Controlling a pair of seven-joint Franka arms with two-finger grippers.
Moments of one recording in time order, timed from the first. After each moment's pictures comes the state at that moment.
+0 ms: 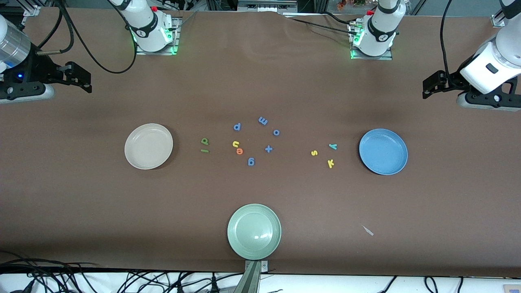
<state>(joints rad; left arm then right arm) -0.07 -0.03 -0.01 -1.68 0.00 1.55 0.00 0.10 0.02 0.02 -1.54 -0.03 1.49 -0.04</state>
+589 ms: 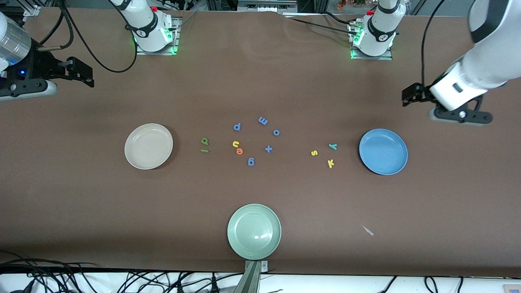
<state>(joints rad) -0.08 0.08 -0.08 -1.69 -0.01 1.61 -0.06 0.10 0.01 0.02 -1.54 -0.01 1.45 -0.04</state>
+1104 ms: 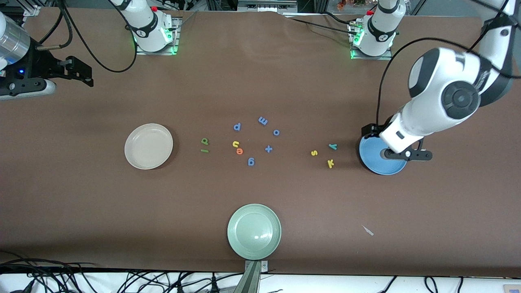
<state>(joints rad) -0.10 0.30 -0.14 -1.69 -0.01 1.83 -0.23 0.10 0.01 0.01 -1.54 -0.01 1.45 -0.04</state>
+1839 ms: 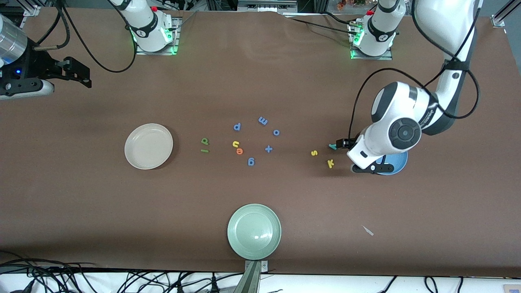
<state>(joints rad) -0.17 0.49 -0.14 -1.65 -0.01 1.88 -0.33 0.09 0.01 0.01 -1.54 -0.01 1.47 -0.04</state>
